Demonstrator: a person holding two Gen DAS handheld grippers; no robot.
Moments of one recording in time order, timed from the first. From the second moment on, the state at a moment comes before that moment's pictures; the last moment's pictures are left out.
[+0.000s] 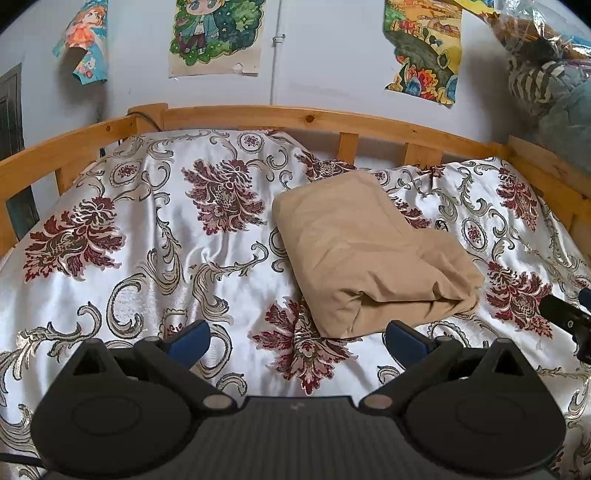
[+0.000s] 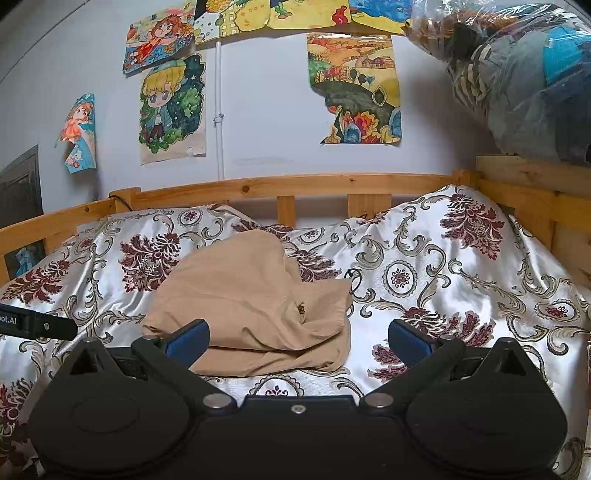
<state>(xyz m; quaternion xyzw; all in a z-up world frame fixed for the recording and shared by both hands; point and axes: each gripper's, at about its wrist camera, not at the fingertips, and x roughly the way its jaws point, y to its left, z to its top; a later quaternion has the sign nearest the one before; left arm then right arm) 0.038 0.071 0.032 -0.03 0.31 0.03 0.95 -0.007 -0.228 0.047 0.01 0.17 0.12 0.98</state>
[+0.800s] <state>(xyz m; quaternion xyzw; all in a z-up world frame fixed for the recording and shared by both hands) 0.035 0.066 0.031 -0.01 0.30 0.04 0.95 -0.006 -0.228 0.044 0.01 0.17 0.12 0.98</state>
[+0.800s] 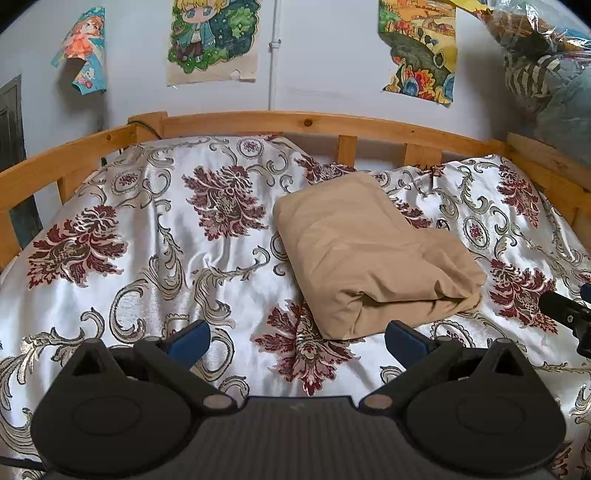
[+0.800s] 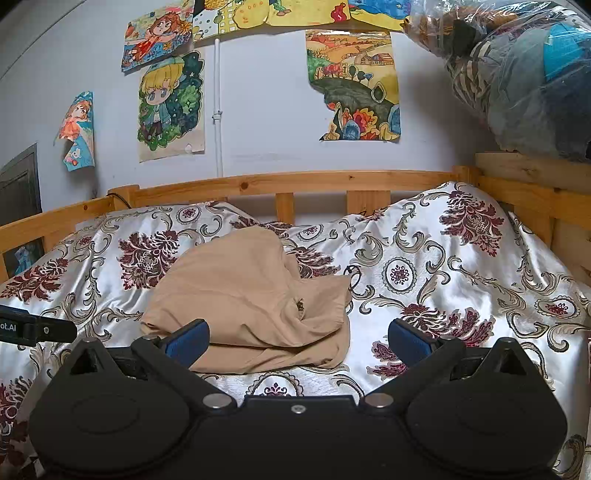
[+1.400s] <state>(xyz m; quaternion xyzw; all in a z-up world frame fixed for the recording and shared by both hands) 0.036 0.067 0.029 0.00 0.31 0.06 0.95 -0.005 -0.228 0.042 0.01 0.18 0.12 0.98</state>
